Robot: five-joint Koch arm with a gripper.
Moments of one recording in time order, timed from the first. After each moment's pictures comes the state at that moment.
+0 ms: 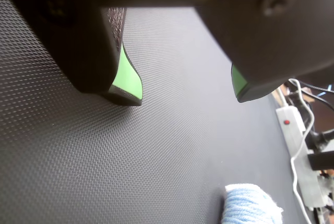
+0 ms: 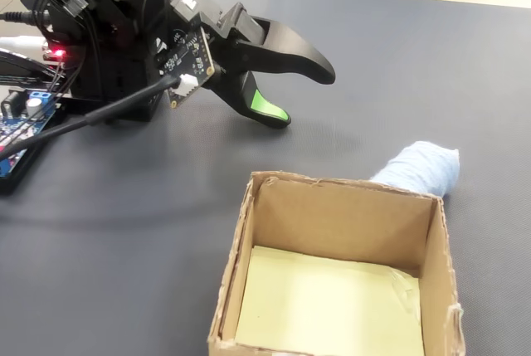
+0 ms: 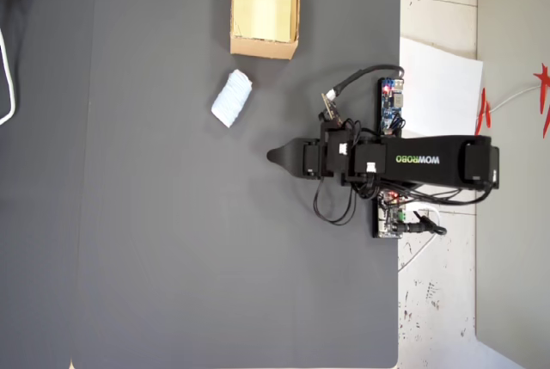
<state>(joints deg) 4.4 130.8 176.7 -3.4 94.9</state>
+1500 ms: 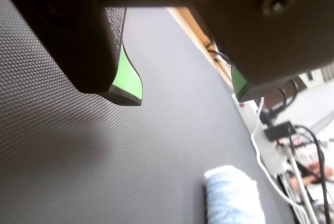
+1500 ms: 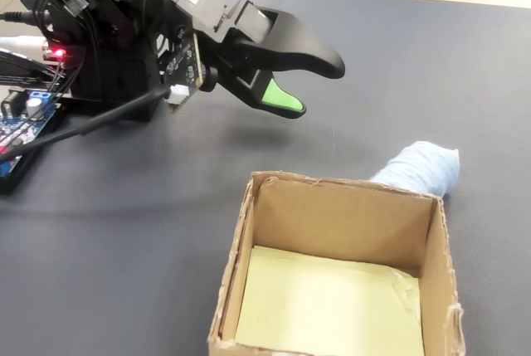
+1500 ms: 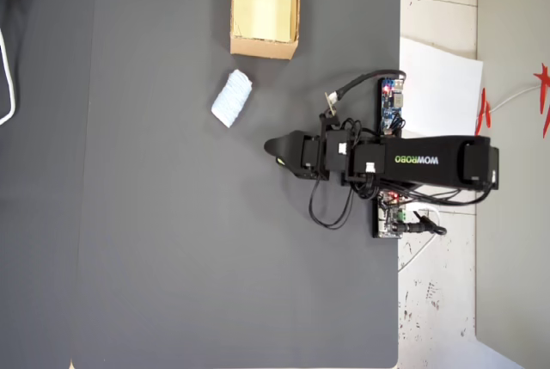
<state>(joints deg) 4.9 130.8 174.9 -11.4 79.5</state>
